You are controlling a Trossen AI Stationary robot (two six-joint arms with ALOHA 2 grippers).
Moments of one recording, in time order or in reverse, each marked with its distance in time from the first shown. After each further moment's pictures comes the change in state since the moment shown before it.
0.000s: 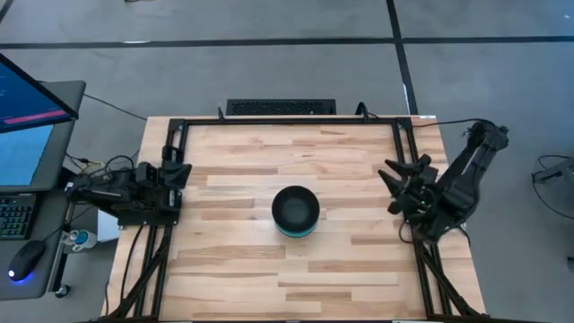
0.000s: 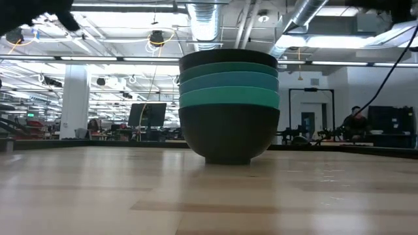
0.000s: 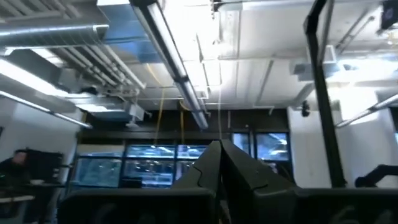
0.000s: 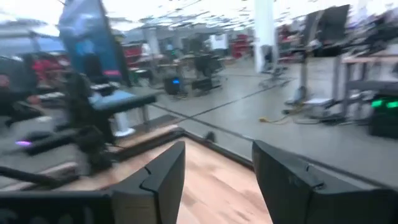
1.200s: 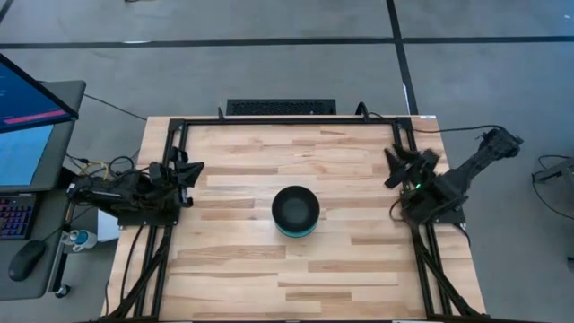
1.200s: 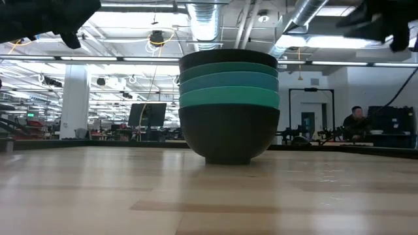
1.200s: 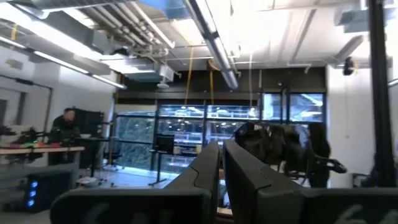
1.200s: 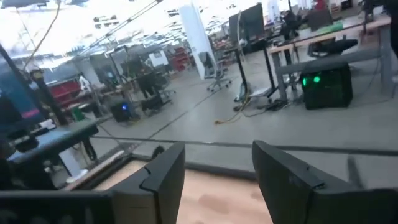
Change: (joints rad) left arm 0.000 -0.055 -0.026 -0.215 -0.156 -0.006; right arm -0.296 -0.087 -0.175 0.015 0.001 0.262
